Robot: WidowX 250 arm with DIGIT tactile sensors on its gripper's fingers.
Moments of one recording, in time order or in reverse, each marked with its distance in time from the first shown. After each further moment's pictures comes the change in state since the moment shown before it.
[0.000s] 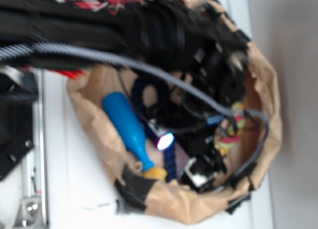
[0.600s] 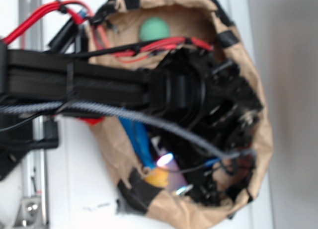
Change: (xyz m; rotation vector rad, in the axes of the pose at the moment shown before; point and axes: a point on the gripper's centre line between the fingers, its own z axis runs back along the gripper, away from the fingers) arm -0.038 -0.032 -0.045 0.142 0.066 -0.209
